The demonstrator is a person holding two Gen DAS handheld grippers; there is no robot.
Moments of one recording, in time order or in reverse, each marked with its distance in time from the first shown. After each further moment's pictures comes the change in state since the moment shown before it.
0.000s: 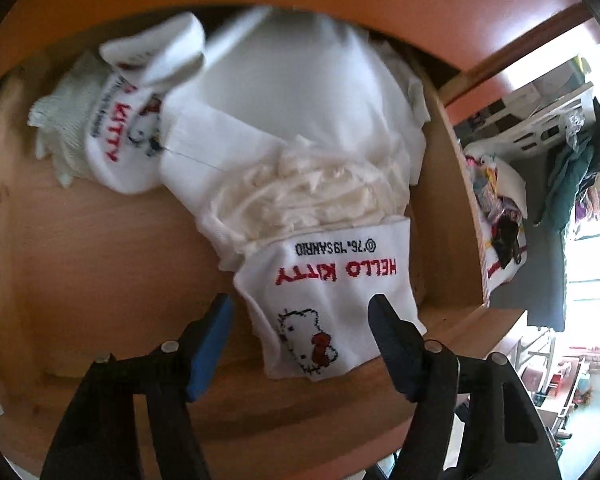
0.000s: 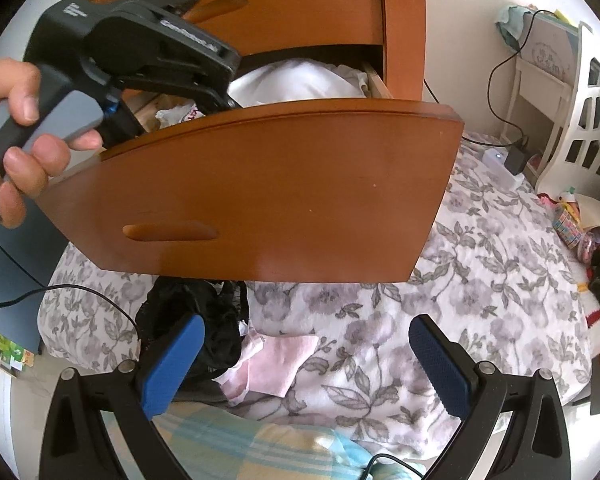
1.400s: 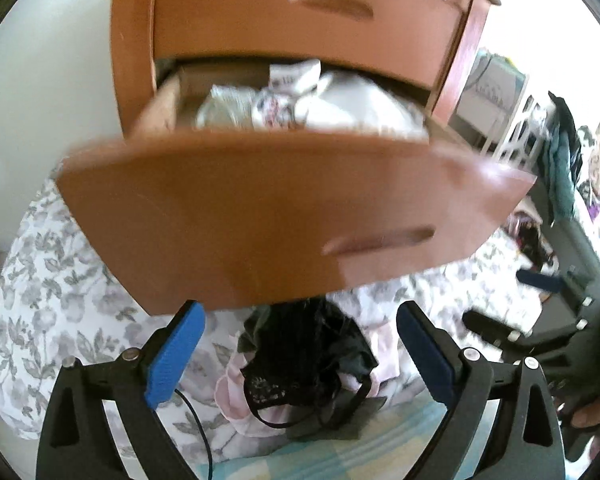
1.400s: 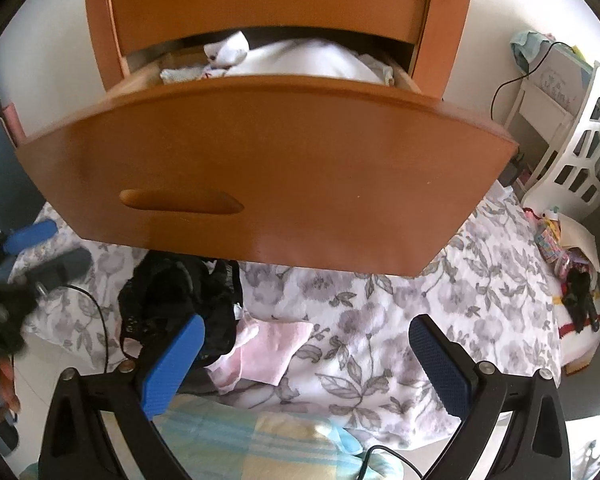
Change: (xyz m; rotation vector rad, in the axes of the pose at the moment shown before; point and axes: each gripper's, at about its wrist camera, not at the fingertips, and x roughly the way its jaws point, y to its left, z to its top) left arm -0.045 0.077 -0.196 0.123 -0.567 0.111; right arm 0.009 0.037 0.003 -0.094 0.063 -0.118
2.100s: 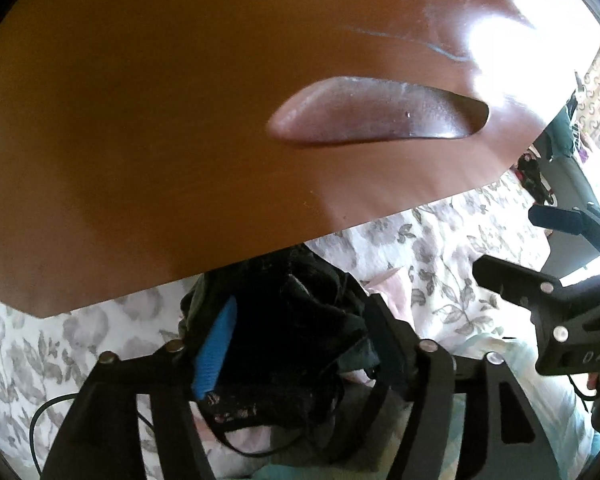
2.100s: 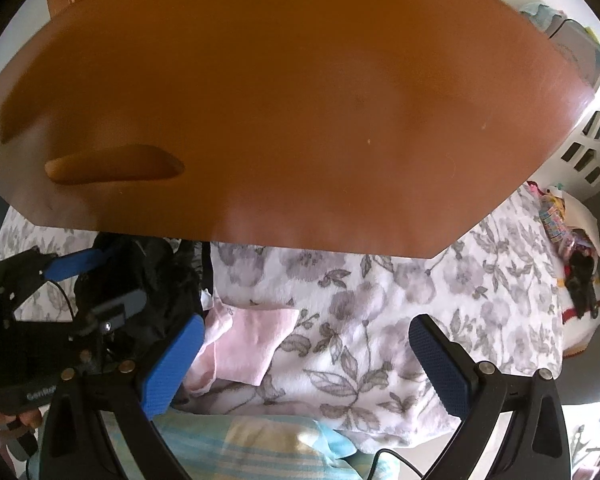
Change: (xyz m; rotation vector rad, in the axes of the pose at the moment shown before) left arm 0.104 -0.010 -0.018 0.109 0.240 -0.070; right arm 0.061 -0.004 0.007 0.006 0.159 -0.055
